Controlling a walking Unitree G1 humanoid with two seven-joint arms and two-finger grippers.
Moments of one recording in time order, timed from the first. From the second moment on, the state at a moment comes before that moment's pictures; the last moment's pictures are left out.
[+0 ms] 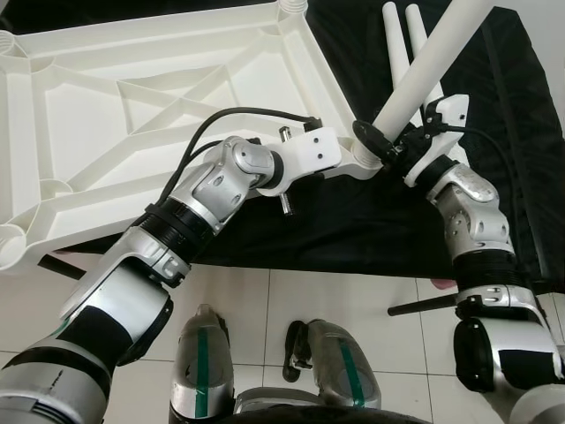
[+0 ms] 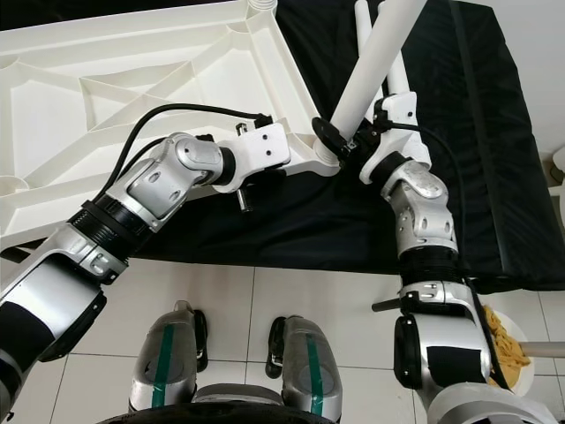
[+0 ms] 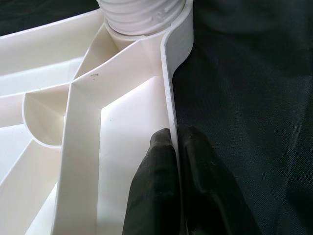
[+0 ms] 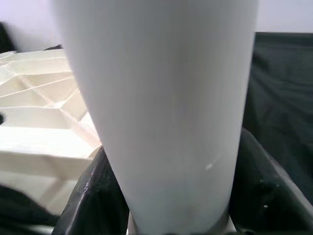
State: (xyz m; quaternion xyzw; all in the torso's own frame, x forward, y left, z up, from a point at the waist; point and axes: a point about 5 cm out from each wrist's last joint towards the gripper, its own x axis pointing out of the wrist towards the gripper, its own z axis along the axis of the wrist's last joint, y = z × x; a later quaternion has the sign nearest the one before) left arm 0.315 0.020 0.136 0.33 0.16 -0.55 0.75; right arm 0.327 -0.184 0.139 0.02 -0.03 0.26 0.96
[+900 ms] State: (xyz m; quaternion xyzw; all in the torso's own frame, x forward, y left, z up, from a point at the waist) left arm 0.316 0.021 0.137 0.33 0.16 -0.55 0.75; right arm 0.312 -0.137 0.142 0.05 -0.04 -0.05 1.00
